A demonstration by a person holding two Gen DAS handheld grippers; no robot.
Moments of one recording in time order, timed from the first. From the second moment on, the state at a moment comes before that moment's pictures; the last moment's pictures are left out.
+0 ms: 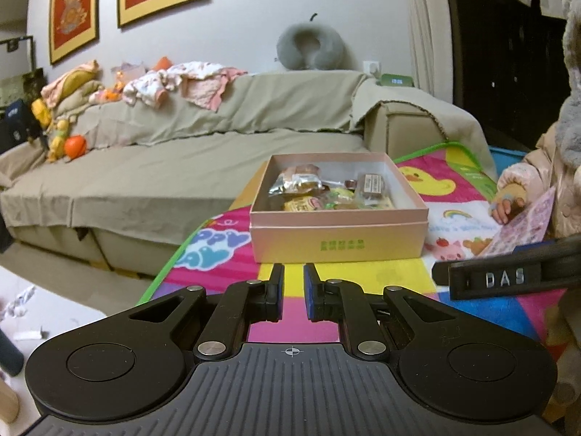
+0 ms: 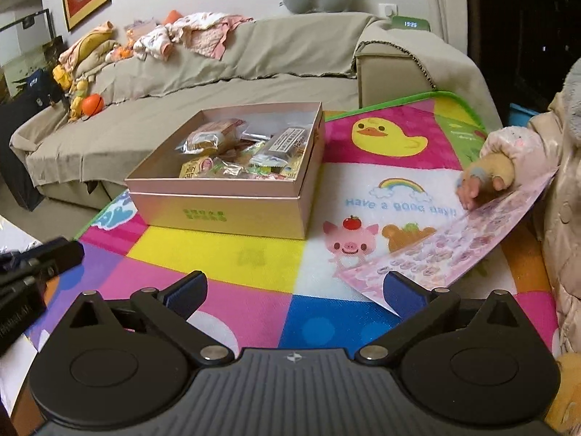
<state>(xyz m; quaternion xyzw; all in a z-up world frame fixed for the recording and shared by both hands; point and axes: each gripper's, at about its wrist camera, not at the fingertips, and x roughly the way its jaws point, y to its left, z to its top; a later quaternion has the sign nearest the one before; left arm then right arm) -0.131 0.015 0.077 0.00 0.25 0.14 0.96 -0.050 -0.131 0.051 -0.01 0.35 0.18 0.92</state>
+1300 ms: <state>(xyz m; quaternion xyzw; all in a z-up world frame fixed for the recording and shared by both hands) -0.133 0.041 0.071 -0.03 0.28 0.20 0.94 -0.051 -0.094 0.035 -0.01 0.38 0.20 0.90</state>
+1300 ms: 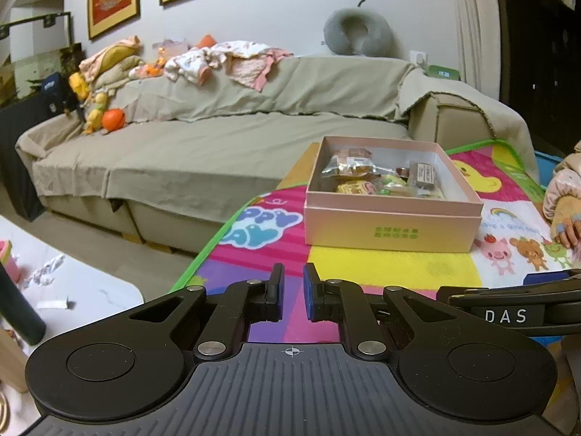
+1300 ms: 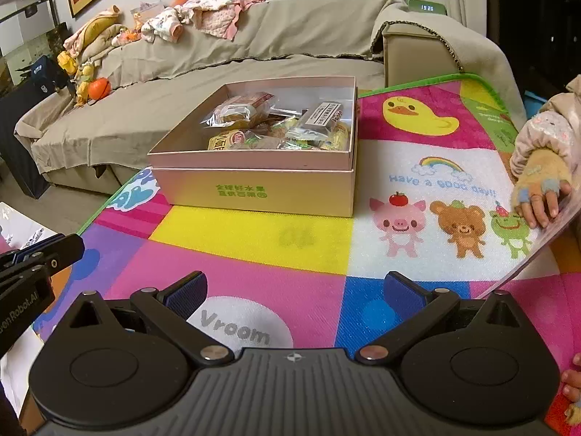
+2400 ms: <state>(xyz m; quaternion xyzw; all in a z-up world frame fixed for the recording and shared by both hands) -0.129 0.053 0.061 -0.05 0.30 0.21 0.93 -0.052 -0.083 0.037 -0.02 0.37 0.20 0.91</state>
